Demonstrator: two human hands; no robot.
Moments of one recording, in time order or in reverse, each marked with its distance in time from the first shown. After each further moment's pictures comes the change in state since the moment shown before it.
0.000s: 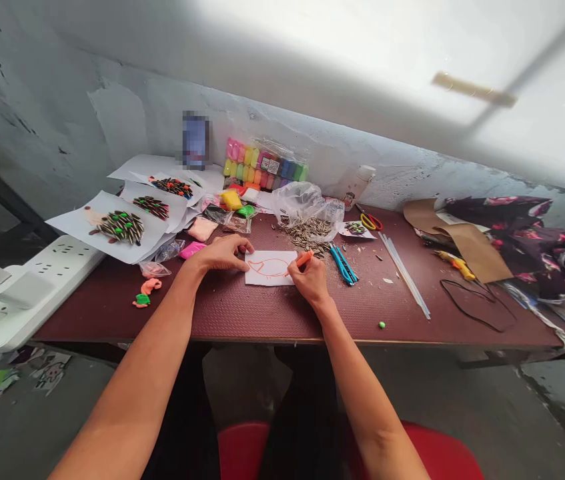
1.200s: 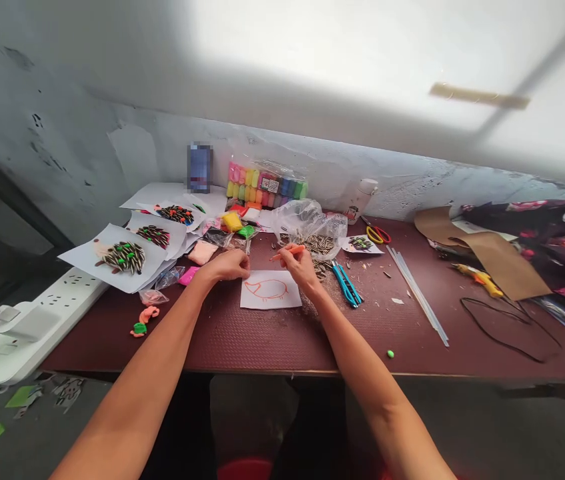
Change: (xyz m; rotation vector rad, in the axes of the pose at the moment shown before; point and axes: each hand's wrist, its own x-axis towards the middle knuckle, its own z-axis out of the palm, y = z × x) left_hand 0.030 0.019 -0.013 0.073 -0.055 -0.154; right_hand 0.075 0.000 0.020 0.622 -0.193 0.149
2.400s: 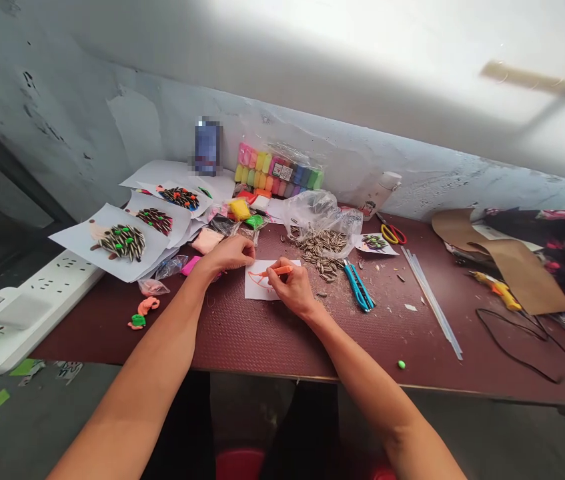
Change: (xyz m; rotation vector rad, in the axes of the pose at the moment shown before) left_hand 0.010 -0.026 0.002 -0.205 0.110 0.071; right_hand -0.043 -0.004 0.029 -0.349 -0.123 -0.158
